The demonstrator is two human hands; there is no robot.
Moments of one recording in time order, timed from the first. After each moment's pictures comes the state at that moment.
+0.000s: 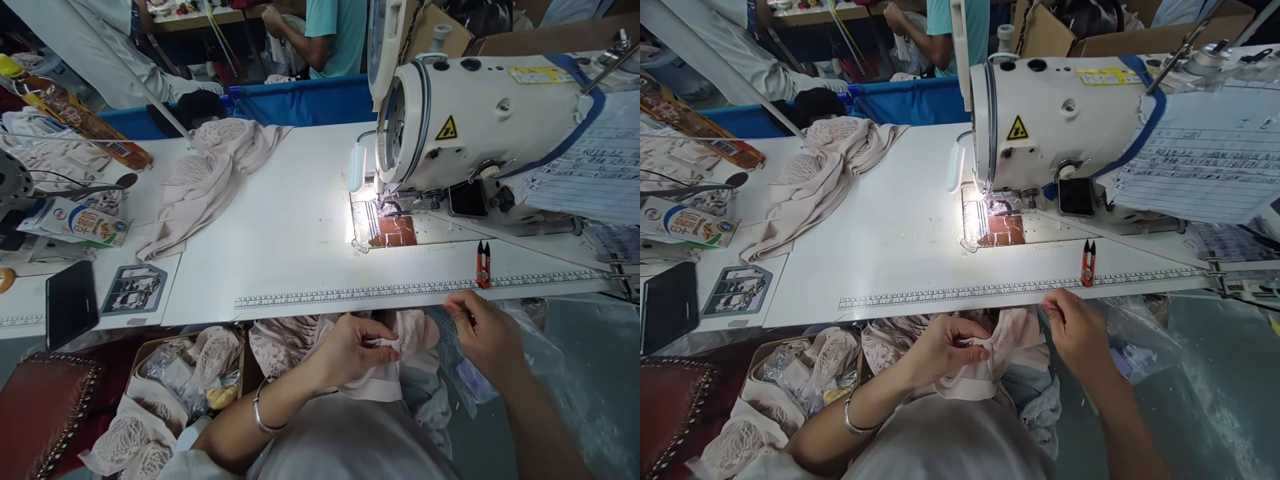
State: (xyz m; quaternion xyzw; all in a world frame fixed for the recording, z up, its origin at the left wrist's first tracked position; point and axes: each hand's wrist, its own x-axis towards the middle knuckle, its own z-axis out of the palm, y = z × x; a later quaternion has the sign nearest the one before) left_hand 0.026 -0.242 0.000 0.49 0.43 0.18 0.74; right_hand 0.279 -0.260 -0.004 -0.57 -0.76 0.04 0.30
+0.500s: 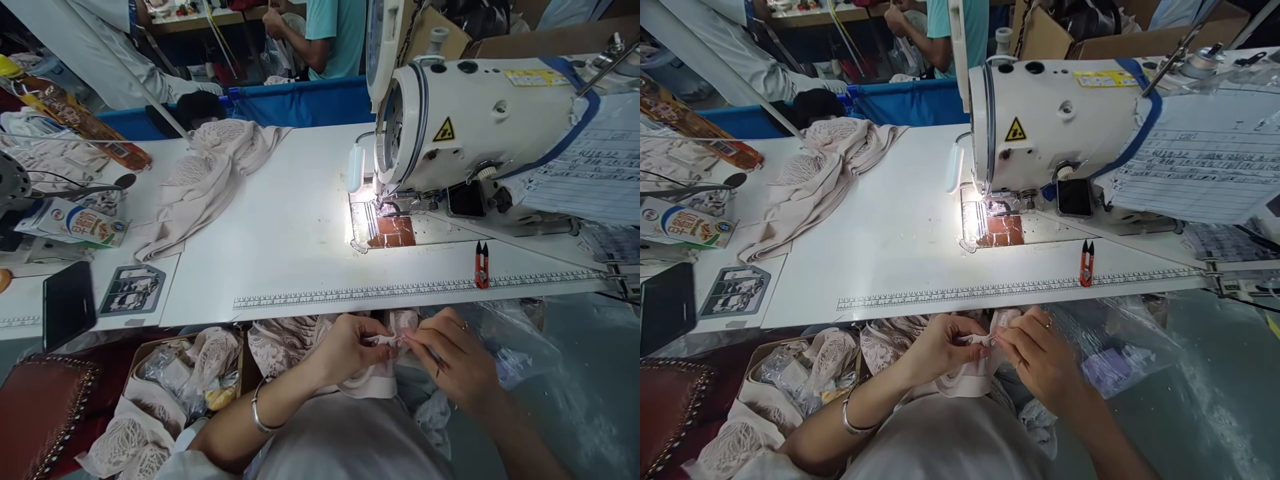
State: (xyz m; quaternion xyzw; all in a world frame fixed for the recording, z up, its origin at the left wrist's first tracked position) left_hand 0.027 -0.241 -0.004 0.50 0.43 0.18 0.73; right_hand 0.231 -0.271 0.010 -0.42 -0.83 0.03 0.36
